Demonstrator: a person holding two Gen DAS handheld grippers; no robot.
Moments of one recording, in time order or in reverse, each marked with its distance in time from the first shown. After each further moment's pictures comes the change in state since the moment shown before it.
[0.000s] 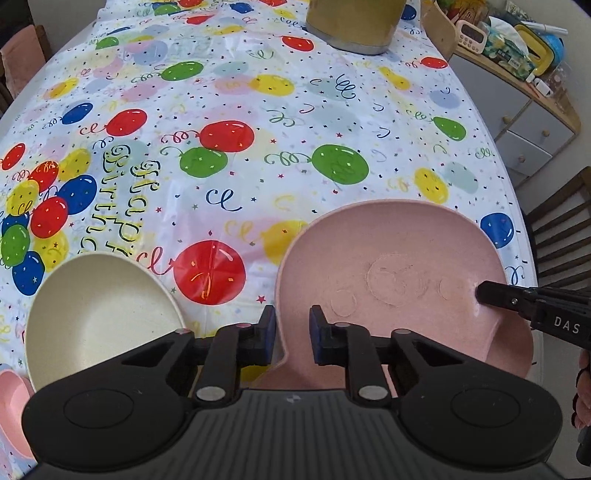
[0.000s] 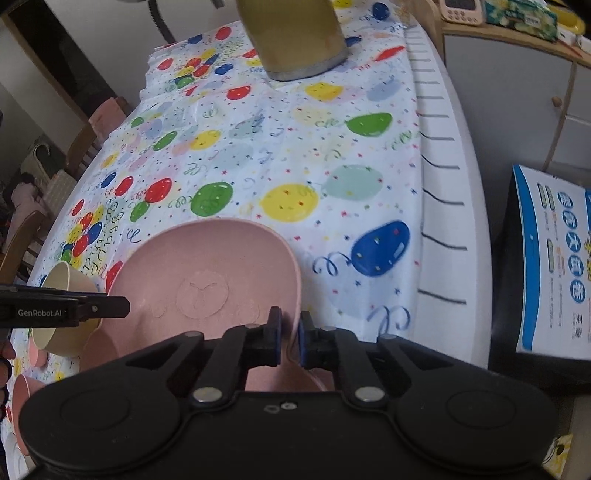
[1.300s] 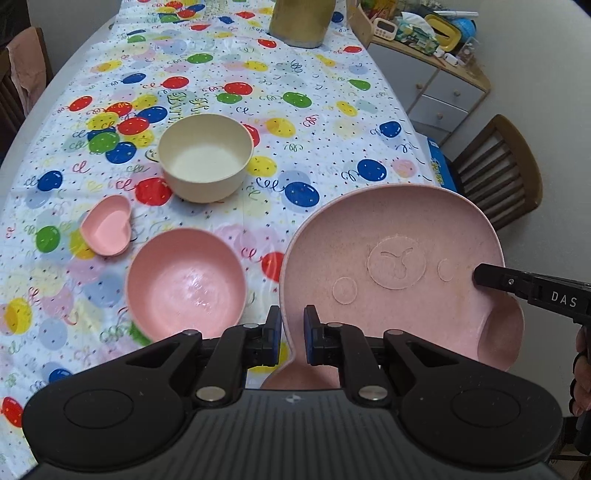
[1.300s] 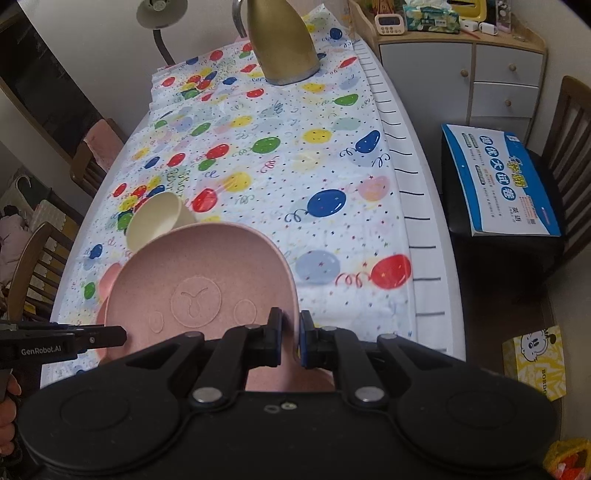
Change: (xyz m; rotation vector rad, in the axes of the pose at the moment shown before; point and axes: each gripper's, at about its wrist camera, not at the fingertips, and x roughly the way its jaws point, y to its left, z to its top) left arm -0.196 0.069 -0.183 0.110 -0.002 -0.166; right arm -0.167 0.138 -0.154 0.155 -0.073 -0.138
